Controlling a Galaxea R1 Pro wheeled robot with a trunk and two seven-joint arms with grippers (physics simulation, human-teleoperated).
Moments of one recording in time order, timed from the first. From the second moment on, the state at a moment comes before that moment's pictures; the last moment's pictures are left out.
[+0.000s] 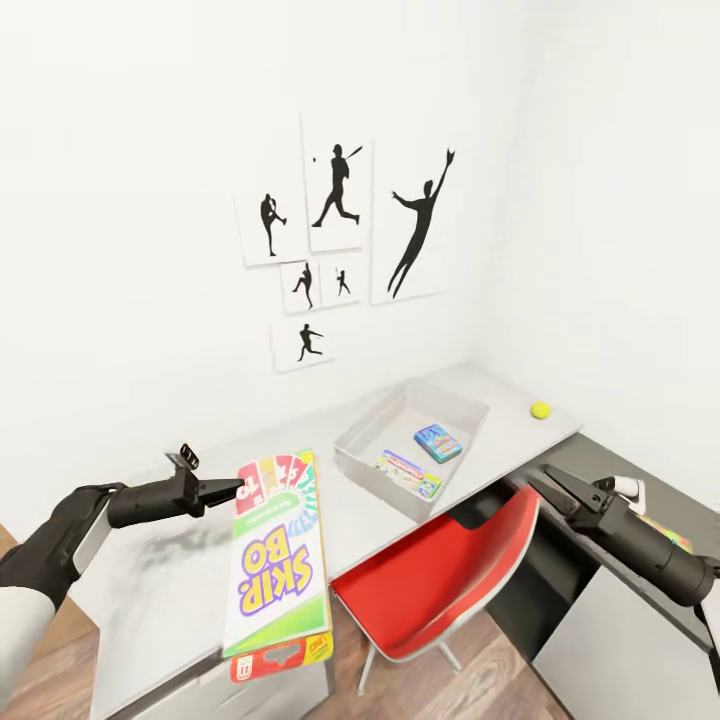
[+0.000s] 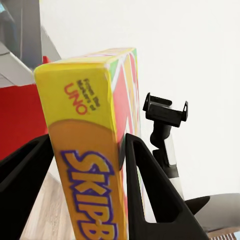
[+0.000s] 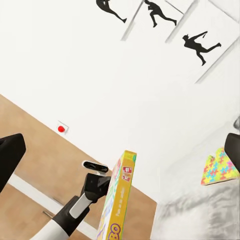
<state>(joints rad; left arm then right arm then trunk) -0.73 0.38 -0.02 -0.79 0.35 1.02 -1.57 -0.25 -0.20 -0.45 -1.57 -0.88 0.99 0.92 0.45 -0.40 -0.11</state>
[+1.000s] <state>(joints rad) -0.73 0.38 -0.02 -0.79 0.35 1.02 -1.57 -0.25 -0.20 -0.45 -1.58 -0.88 0.99 0.92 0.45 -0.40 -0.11</state>
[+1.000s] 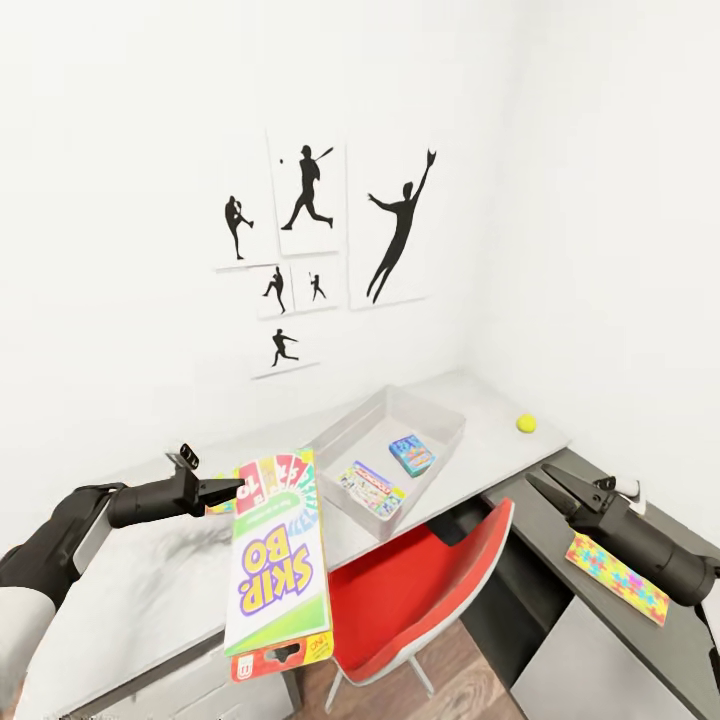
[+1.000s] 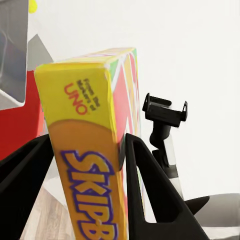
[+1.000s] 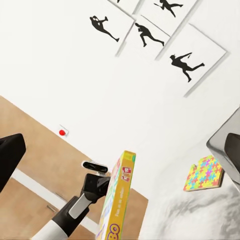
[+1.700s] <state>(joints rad) -0.73 0.38 -0.02 -0.79 0.35 1.02 -1.57 -0.25 -0.20 -0.45 -1.58 -0.88 0.99 0.92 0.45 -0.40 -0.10</state>
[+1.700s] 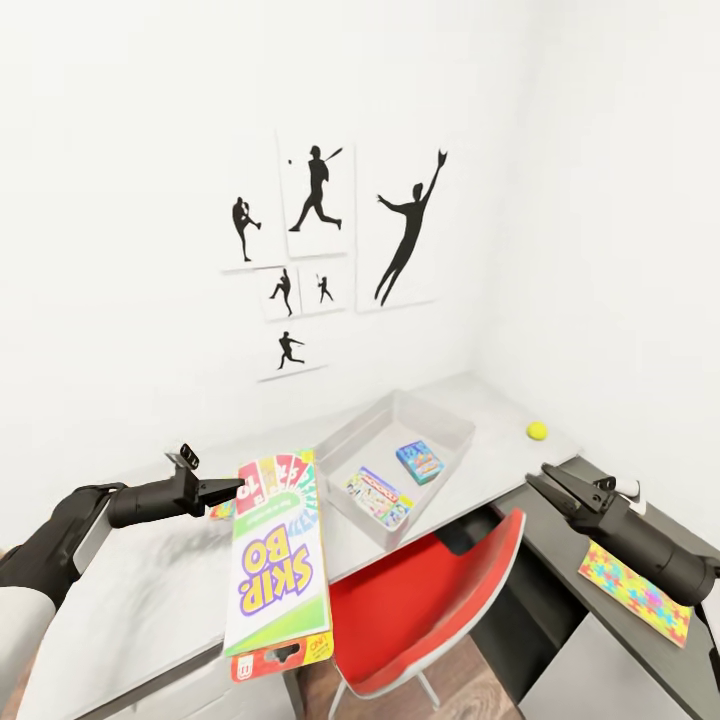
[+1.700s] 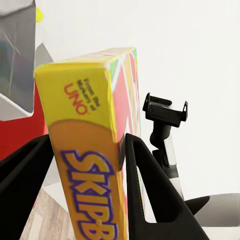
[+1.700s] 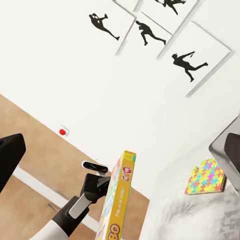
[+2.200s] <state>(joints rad) -0.73 0.38 -0.02 -0.79 0.35 1.01 -1.57 -0.25 -0.20 -0.45 -1.58 -0.88 0.99 0.92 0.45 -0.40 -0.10</state>
